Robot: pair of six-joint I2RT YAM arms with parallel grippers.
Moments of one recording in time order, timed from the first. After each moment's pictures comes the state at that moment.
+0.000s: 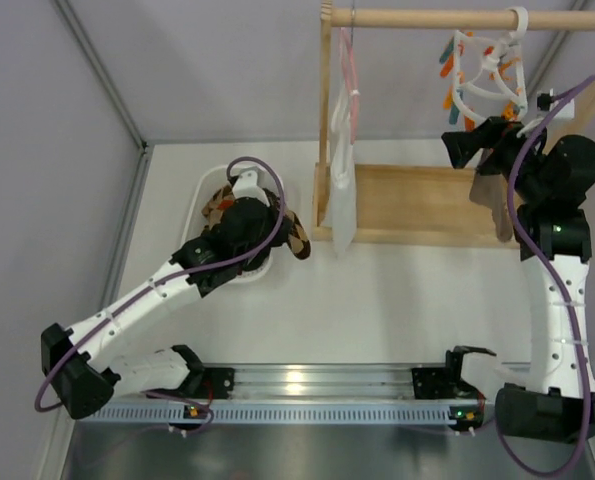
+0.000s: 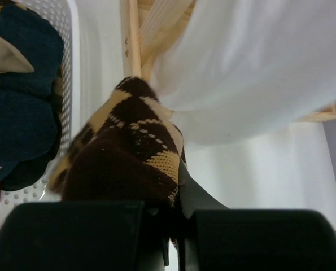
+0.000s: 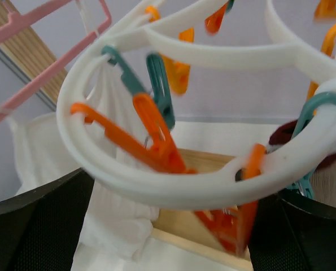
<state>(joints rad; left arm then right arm) -0.78 1.14 1.05 -0.33 -0.33 -0.69 -0.13 1.02 1.31 -0.27 -0.46 0.33</state>
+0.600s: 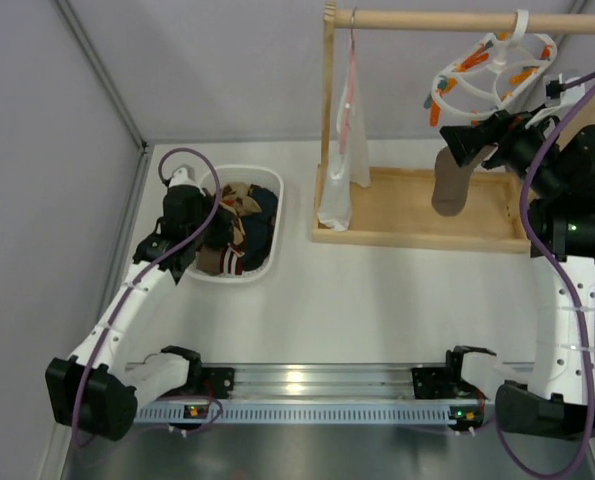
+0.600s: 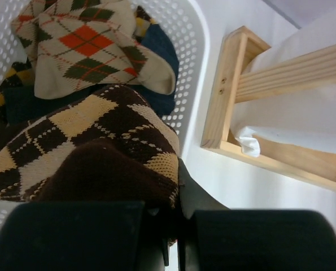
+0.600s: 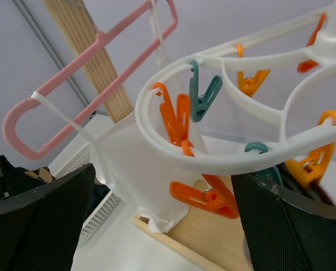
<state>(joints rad) -0.28 1.06 0.93 -0.37 -0.07 -0.70 -0.13 1.08 1.46 -0.31 -0.61 0.31</state>
